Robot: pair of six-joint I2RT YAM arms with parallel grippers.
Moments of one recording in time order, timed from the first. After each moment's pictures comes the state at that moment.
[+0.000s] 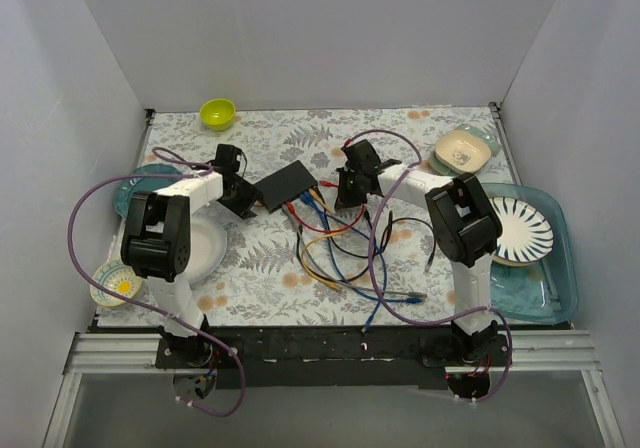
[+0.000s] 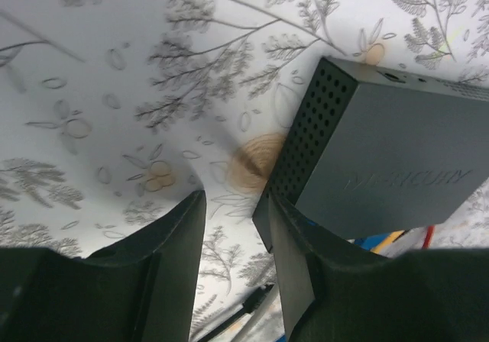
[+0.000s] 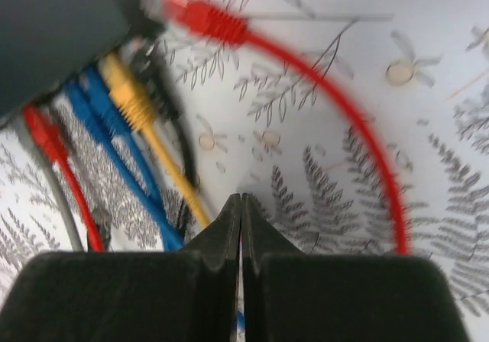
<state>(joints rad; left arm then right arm) -0.19 1.81 1.12 -0.46 0.02 -1.11 0.57 2.06 1.41 -0.33 -0.17 0.51</state>
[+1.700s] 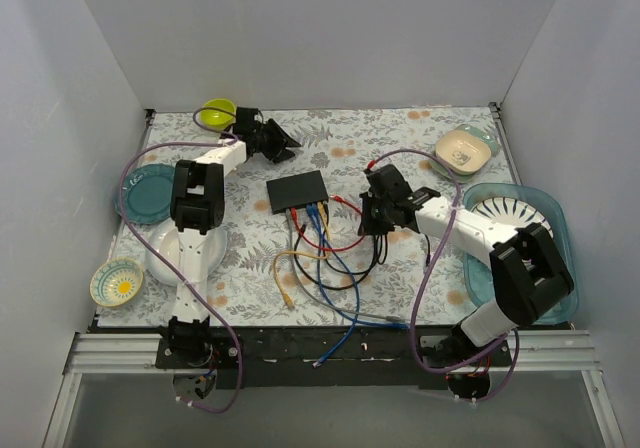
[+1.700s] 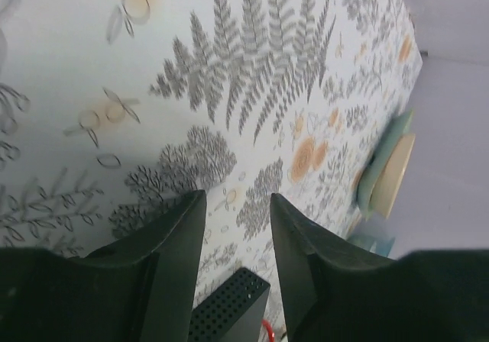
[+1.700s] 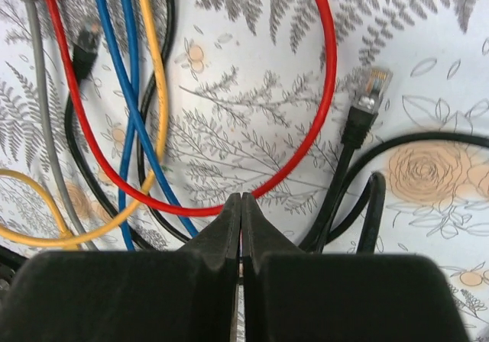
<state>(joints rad) -0.18 2.48 1.93 -0.18 0.45 -0.96 0.63 1.54 1.00 -0.43 -0.09 0.53</state>
